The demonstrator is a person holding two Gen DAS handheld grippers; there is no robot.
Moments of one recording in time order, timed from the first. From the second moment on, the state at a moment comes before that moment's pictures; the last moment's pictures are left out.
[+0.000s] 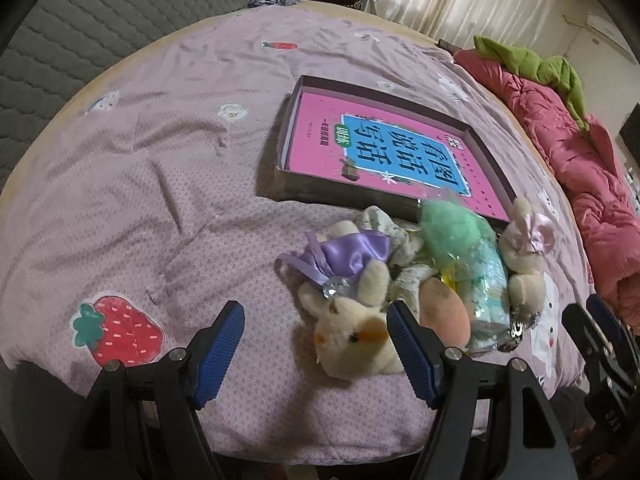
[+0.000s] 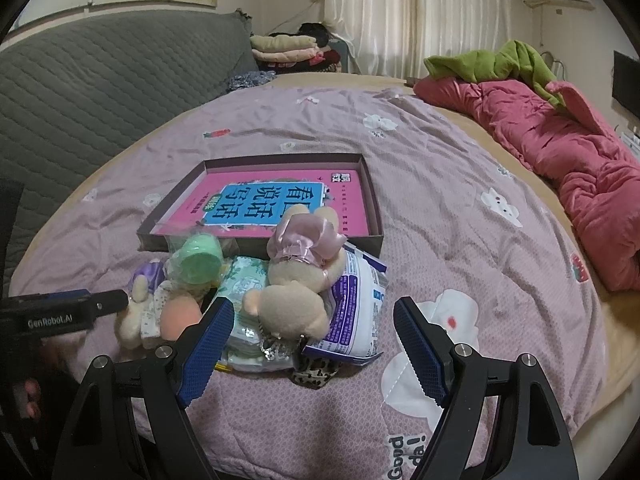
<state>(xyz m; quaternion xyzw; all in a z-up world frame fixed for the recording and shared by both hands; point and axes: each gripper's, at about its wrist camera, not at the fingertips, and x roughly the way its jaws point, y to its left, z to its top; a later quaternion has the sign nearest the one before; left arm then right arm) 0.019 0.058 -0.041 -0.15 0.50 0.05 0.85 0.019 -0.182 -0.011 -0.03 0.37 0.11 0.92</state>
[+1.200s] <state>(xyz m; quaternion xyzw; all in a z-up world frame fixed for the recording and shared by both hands) 0.078 0.082 -0.089 -0.27 0.55 -0.02 0.79 0.107 -0.148 -0.045 -0.08 0.44 0.10 0.89</state>
